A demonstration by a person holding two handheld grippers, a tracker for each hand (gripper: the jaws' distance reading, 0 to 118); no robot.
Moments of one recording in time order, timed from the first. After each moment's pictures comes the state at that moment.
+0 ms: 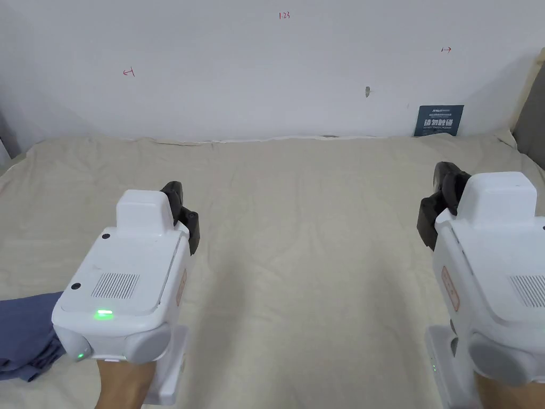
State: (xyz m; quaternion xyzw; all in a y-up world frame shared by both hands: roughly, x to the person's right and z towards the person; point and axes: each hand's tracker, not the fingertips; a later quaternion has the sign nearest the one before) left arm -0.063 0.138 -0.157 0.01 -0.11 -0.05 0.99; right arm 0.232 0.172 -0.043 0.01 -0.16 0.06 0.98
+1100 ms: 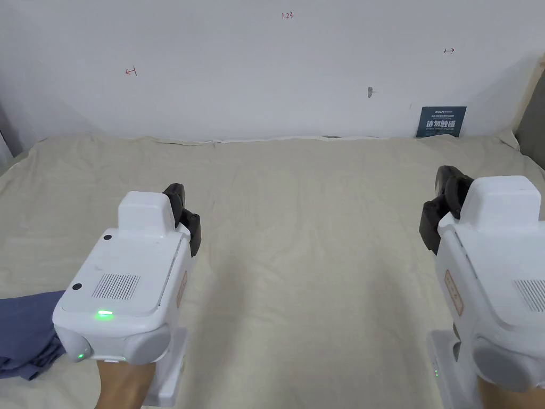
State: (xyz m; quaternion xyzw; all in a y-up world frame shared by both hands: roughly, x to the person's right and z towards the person) left arm -0.065 0.136 -0.158 0.01 -0.11 -0.05 0.99; right arm 0.231 0.173 -0.042 0.00 -0.16 0.06 0.99
